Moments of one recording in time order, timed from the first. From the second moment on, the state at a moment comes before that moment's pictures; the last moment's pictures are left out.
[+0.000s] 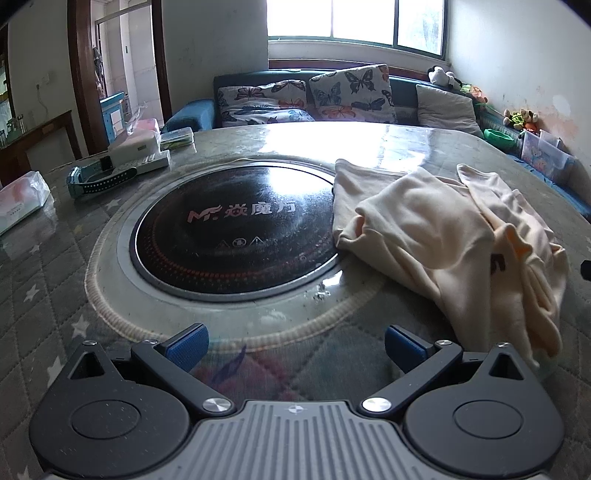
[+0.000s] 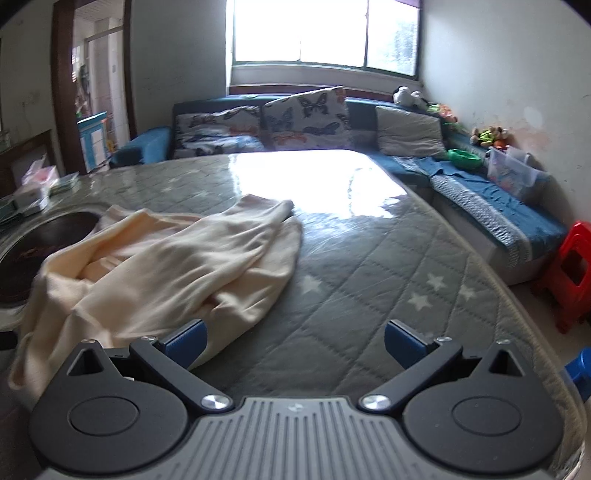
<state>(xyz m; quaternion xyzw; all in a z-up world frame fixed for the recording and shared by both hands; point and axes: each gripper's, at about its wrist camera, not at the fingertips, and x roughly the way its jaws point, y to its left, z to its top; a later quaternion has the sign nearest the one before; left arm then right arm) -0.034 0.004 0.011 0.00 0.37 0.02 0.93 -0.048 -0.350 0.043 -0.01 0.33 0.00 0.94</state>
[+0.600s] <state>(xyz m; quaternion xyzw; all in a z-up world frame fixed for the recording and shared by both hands) -0.053 -0.008 0.019 0.00 0.38 0.03 0.92 -0.072 -0.330 0.045 -0.01 0.35 0.05 0.94</state>
